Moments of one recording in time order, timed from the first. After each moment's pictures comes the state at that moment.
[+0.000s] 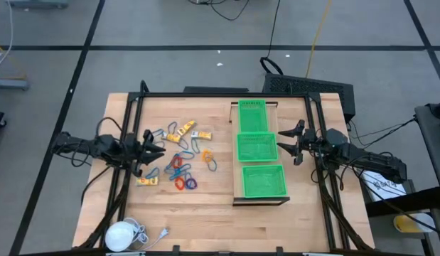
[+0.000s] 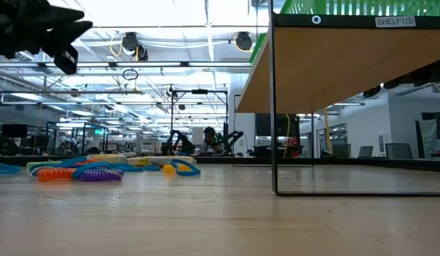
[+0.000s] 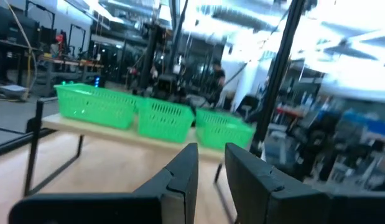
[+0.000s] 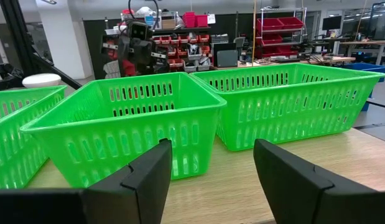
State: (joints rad) left arm -0.22 0.01 0.05 0.19 -0.14 -0.23; right arm -0.27 0.01 0.01 0.02 -0.10 0.07
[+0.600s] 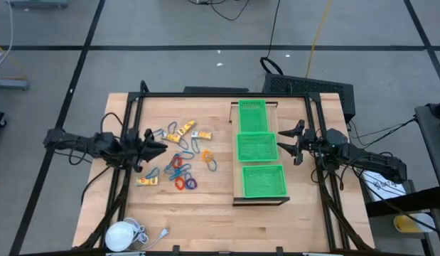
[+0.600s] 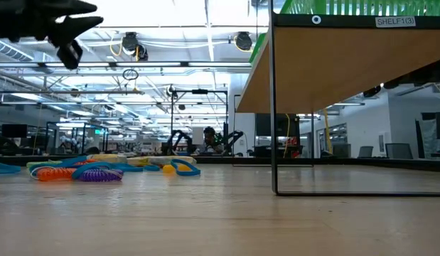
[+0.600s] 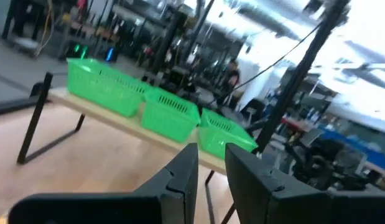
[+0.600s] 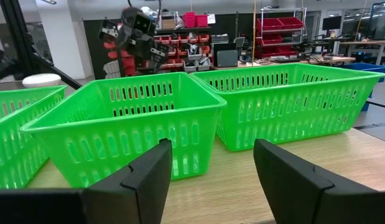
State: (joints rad) left arm -0.22 0.26 0.20 0.17 -0.21 -0.42; right arm -0.27 0.01 0.01 0.02 -0.10 0.07
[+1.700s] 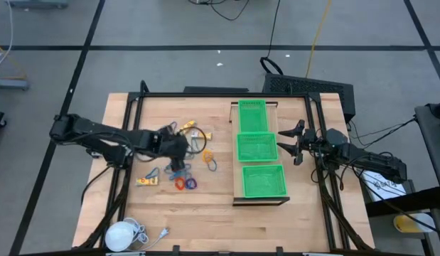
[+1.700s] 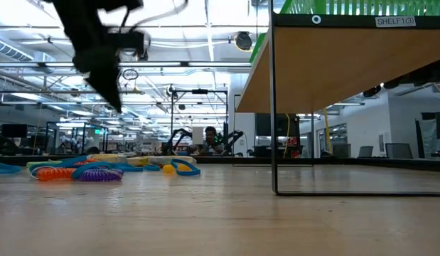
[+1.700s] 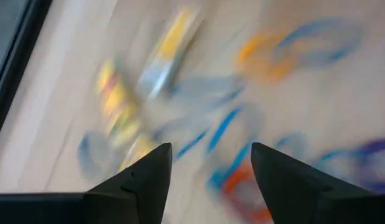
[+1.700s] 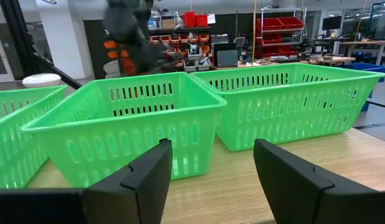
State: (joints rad) left arm -0.06 1.29 0.87 -0.83 -0.38 -0.36; right arm -0.27 0.01 0.01 0.02 -0.10 0.07
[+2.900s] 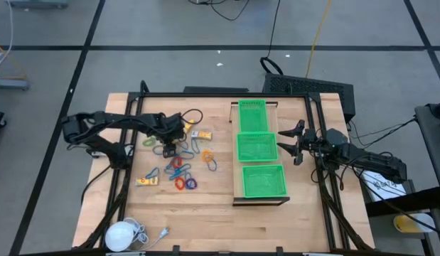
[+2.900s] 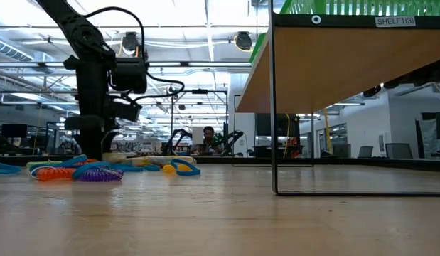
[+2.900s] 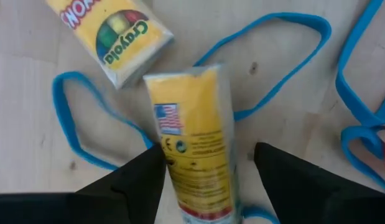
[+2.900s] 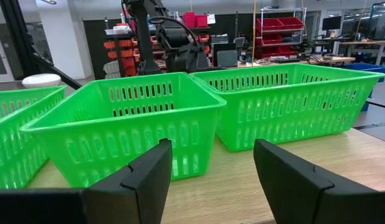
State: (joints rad) left arm 0.44 1.47 0.65 -0.56 -0.02 0.23; right arm -0.27 0.01 0.01 0.02 -0.10 0.07
